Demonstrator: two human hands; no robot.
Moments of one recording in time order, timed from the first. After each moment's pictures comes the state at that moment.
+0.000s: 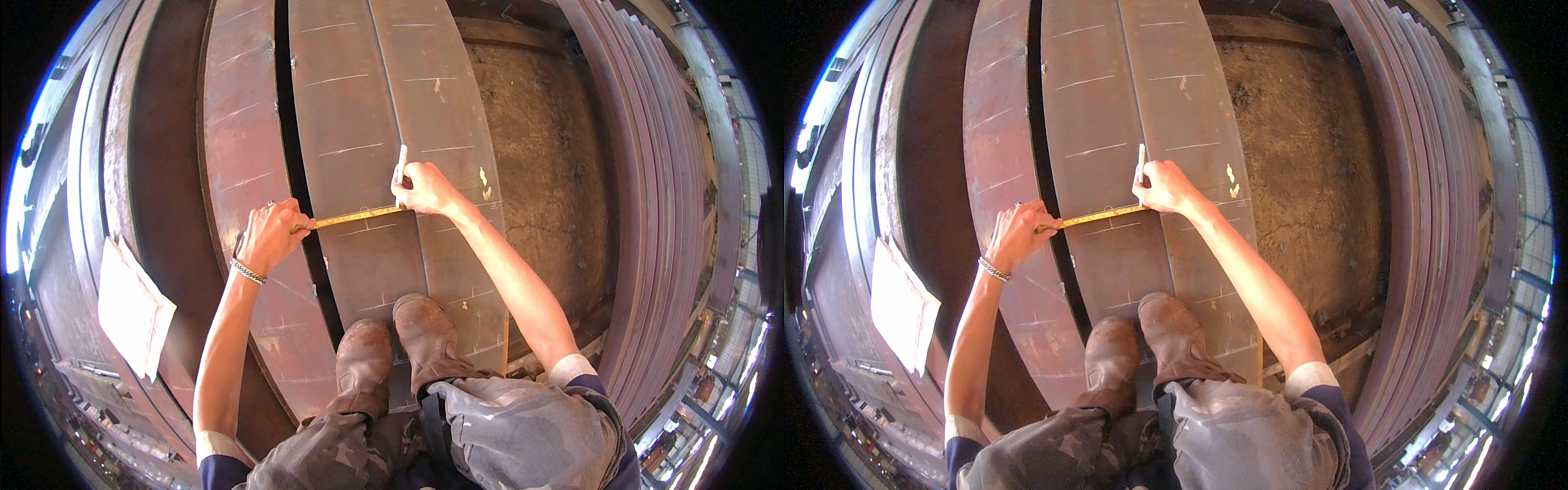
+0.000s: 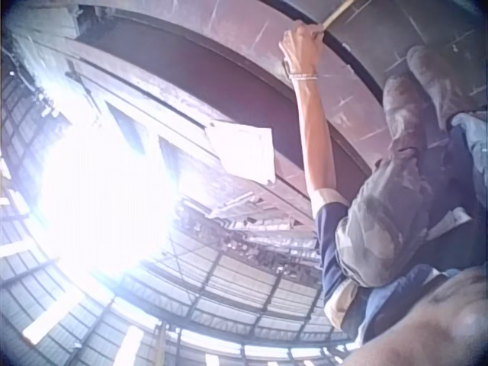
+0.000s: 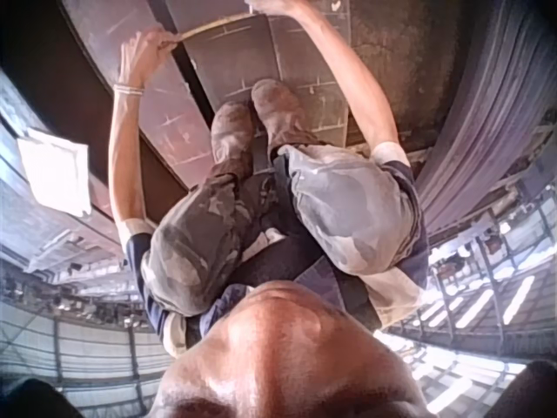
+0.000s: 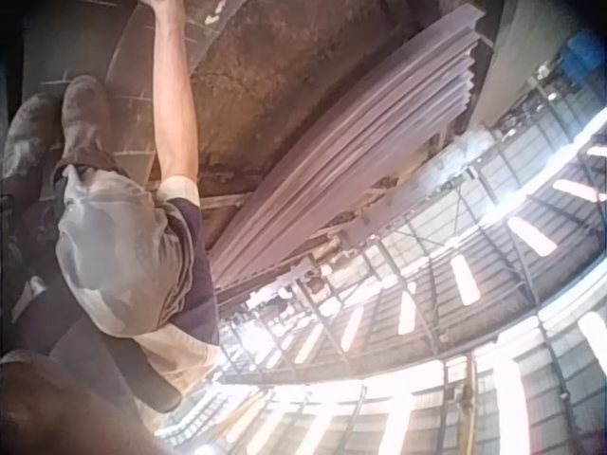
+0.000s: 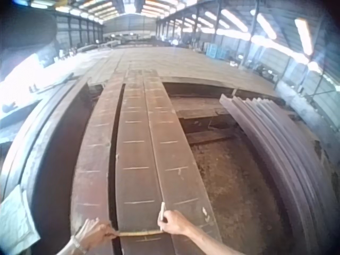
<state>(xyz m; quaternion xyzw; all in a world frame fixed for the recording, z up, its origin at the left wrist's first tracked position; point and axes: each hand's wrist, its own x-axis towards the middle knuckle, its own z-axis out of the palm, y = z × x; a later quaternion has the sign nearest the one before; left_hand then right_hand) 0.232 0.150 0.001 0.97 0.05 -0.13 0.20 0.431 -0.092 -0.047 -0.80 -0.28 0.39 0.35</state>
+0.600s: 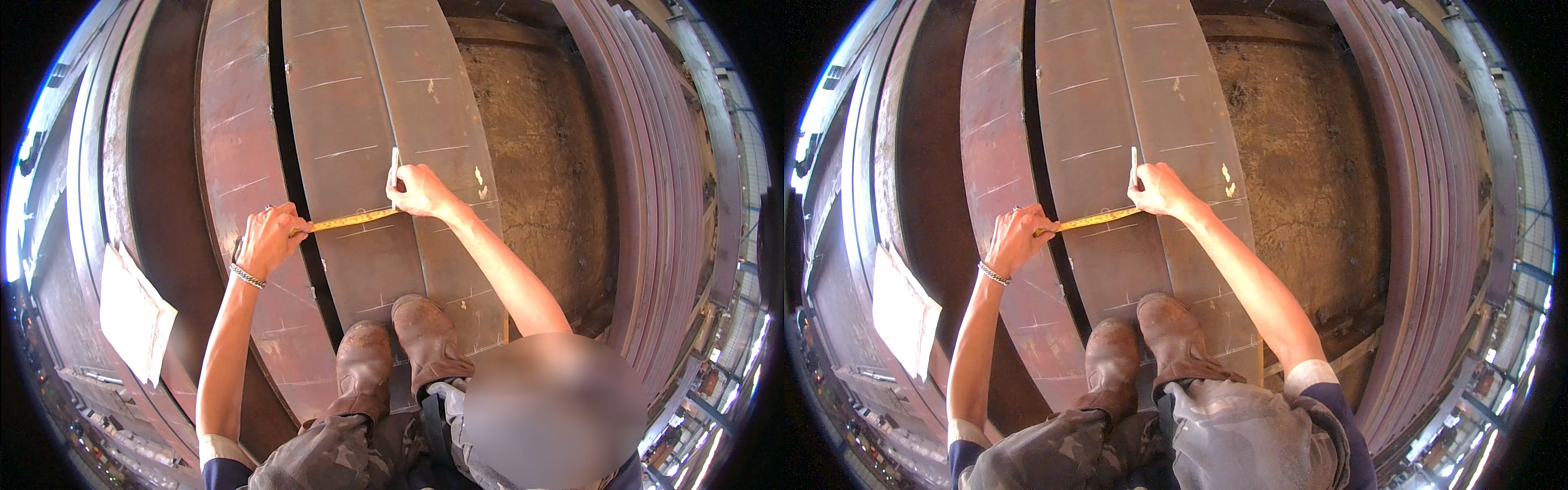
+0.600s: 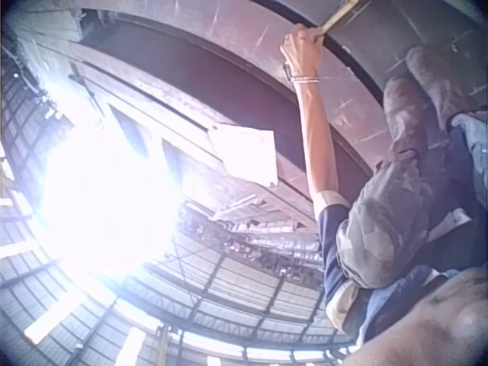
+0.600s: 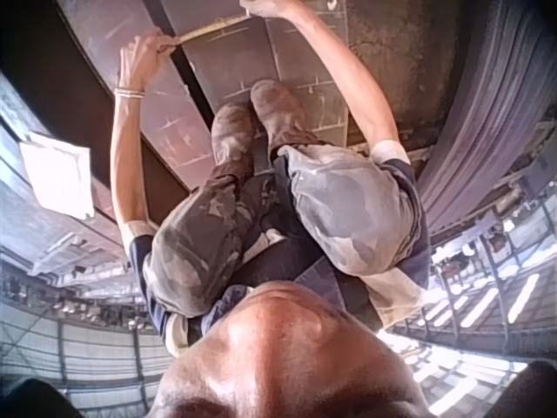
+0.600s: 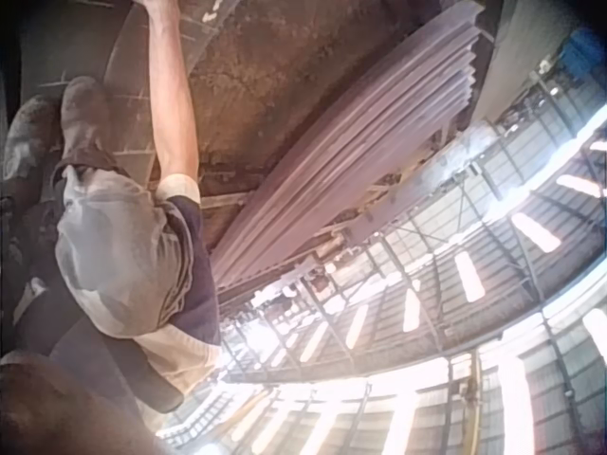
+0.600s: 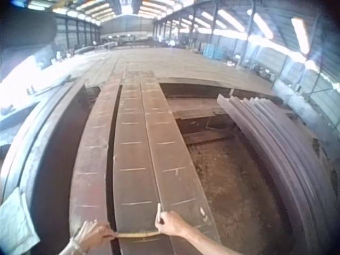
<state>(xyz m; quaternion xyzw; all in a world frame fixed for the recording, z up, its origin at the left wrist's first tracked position) 0.231 0.148 0.000 0.98 0.04 -0.11 0.18 0.427 -0.091 -0.043 -0.80 -0.30 0.36 0.36</state>
